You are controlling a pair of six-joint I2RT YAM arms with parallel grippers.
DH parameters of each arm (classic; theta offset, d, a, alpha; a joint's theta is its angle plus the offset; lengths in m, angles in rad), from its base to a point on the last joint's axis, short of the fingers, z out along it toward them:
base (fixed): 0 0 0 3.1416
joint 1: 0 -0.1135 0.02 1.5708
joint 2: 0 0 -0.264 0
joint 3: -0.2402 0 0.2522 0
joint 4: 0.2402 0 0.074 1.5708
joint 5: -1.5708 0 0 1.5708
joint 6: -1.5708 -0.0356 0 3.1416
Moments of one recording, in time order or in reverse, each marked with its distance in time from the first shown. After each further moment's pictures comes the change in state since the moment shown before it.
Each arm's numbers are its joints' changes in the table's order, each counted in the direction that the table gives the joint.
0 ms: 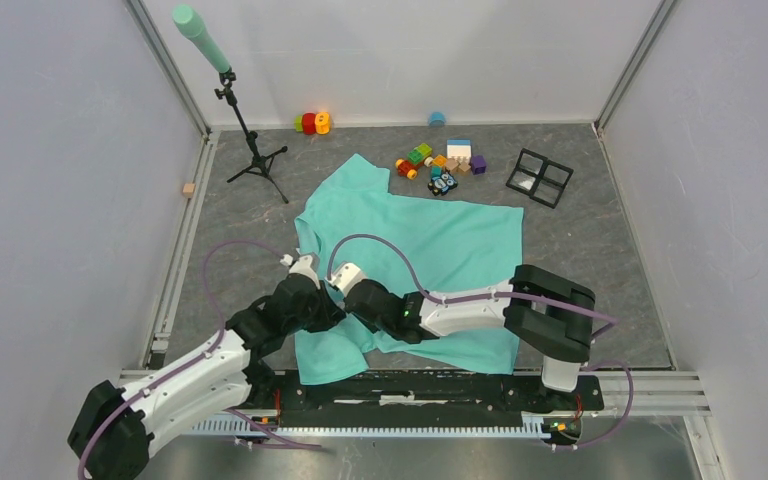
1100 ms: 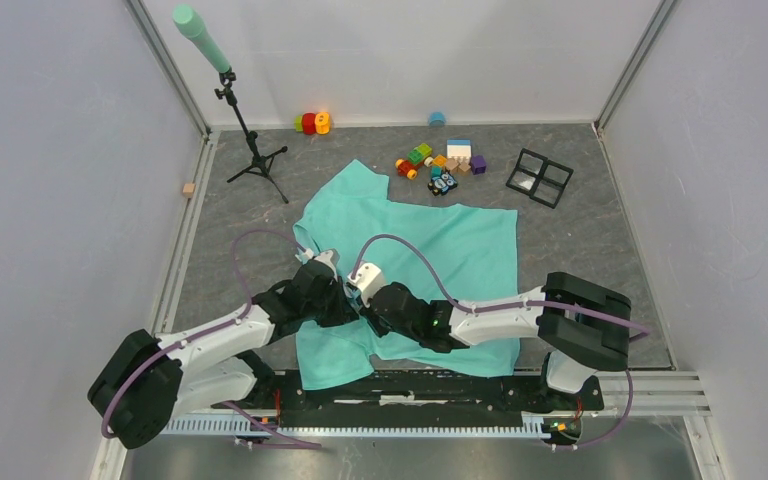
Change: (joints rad) left arm -0.001 0.326 -0.088 -0.118 -0.121 -0.016; right arm 0.000 -0.170 0.224 -0.285 0.091 -0.047
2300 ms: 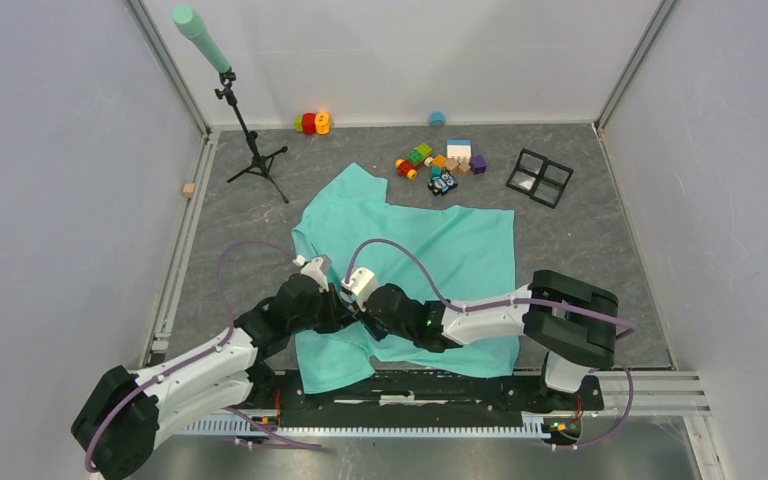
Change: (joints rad) left arm -0.001 -0.227 0.143 -0.094 -0.038 -0.016; right arm 0.000 0.061 -0.025 0.008 0.068 0.010
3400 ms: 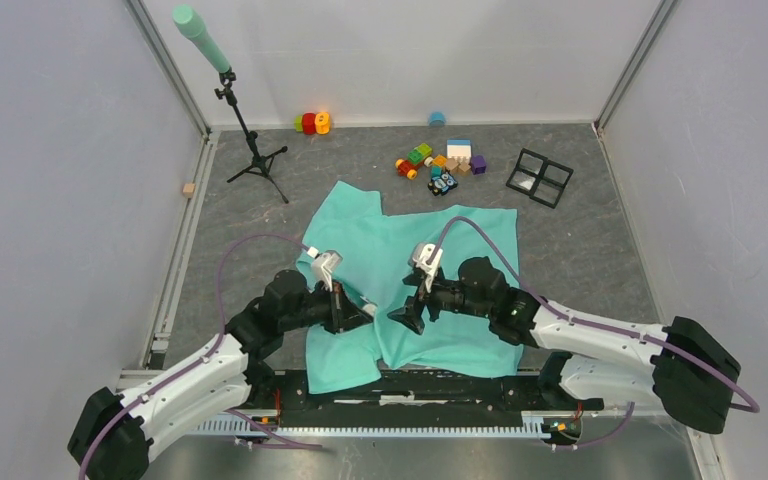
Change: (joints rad) left arm -0.011 -0.130 -0.026 -0.068 -0.285 -0.093; right arm 0.263 -0.605 0.301 -0.018 0.393 0.188
